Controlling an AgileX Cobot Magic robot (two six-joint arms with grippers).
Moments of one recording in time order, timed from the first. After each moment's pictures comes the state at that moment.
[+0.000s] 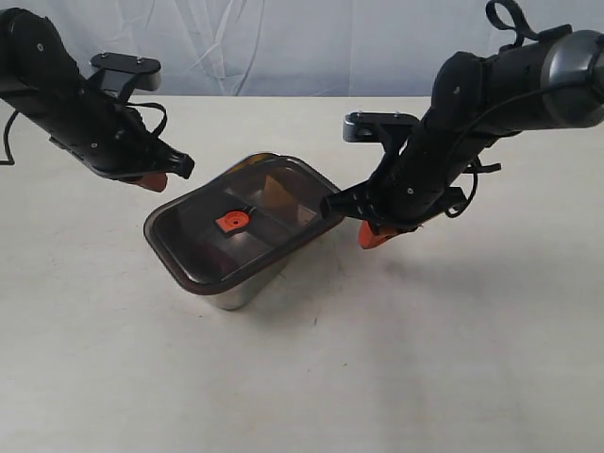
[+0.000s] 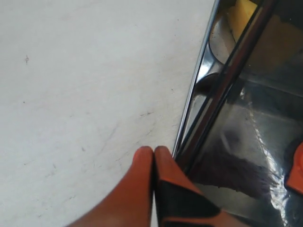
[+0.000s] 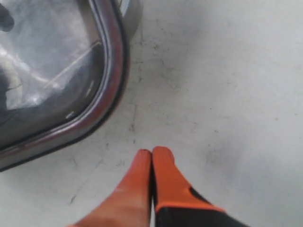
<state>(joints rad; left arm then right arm) -0.27 1.80 -1.19 -0.26 0.64 0.26 0.57 1.91 -1.18 0.37 0.69 -0.14</state>
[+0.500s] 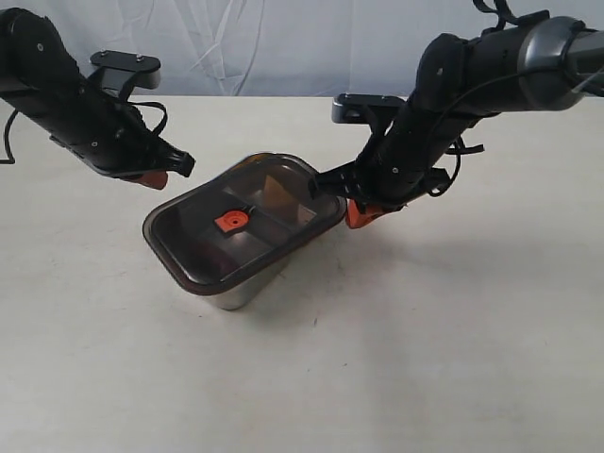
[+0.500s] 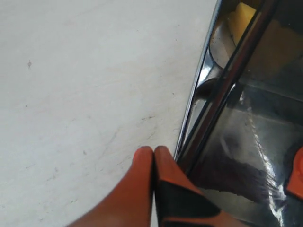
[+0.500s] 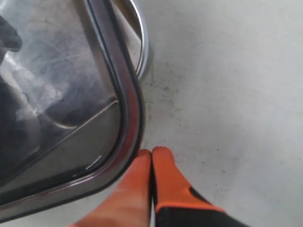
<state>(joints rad) -0.27 1.80 -1.19 -0.26 0.63 0.26 0.57 1.98 -1.31 0.37 0.72 -0.14</state>
